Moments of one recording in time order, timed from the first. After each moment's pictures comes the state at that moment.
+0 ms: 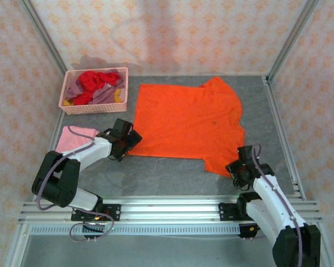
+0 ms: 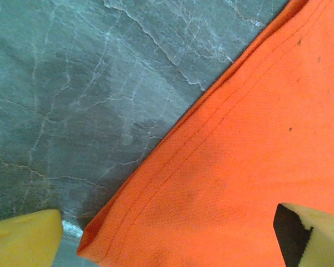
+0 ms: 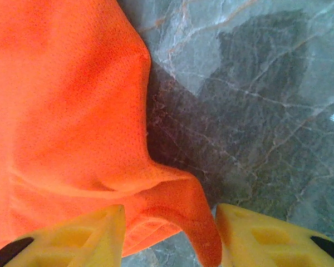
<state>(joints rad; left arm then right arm) -0.32 1.45 0.72 -0.39 -0.02 -1.15 0.11 0.78 0.36 -0.79 -0.08 1.14</state>
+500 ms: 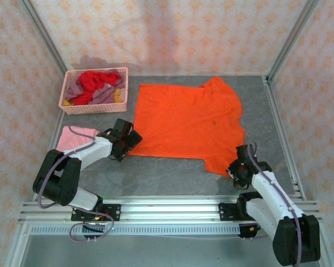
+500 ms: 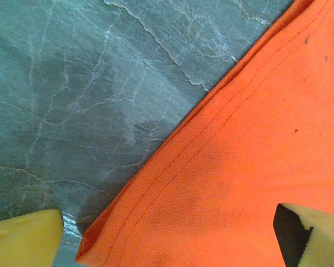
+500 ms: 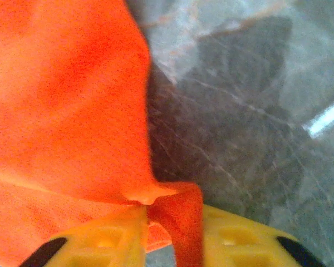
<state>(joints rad) -0.32 1.46 0.73 -0.38 -0.02 -1.15 0.11 0.85 0.36 -0.75 -0.07 1.01</state>
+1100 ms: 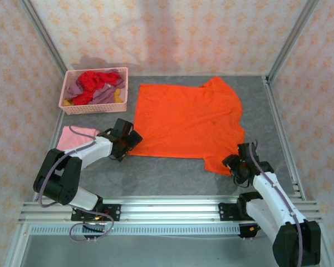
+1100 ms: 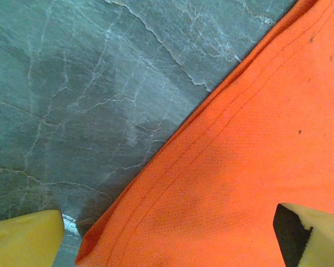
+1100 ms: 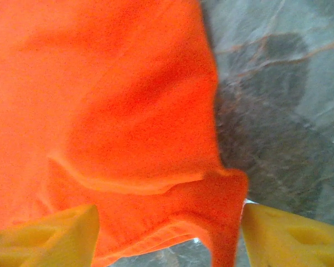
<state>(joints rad) -0.32 1.47 0.73 -0.38 -0.02 -1.15 0.11 0.81 0.40 -0.75 -0.07 1.00</state>
